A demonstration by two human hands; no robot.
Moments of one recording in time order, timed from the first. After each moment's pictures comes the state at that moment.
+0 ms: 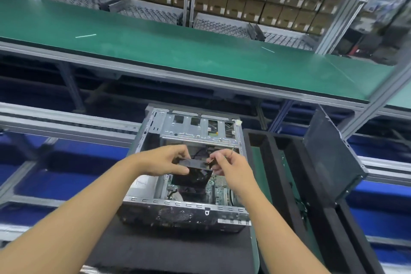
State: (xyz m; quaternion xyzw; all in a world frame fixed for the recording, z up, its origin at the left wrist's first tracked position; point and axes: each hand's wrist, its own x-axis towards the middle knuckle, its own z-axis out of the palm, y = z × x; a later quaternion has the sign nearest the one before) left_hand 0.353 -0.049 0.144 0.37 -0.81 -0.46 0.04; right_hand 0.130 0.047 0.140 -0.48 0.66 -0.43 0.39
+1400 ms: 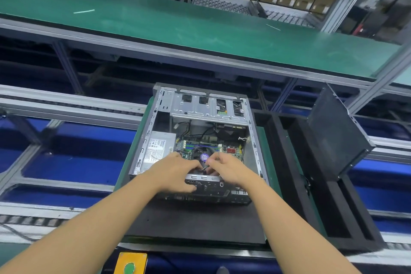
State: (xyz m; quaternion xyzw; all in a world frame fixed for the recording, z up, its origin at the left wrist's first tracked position) left_hand 0.360 0.007 0.062 0.32 -0.93 -0.15 0.02; right_hand 0.157 0.059 0.097 -0.55 0.68 -0.17 0.45
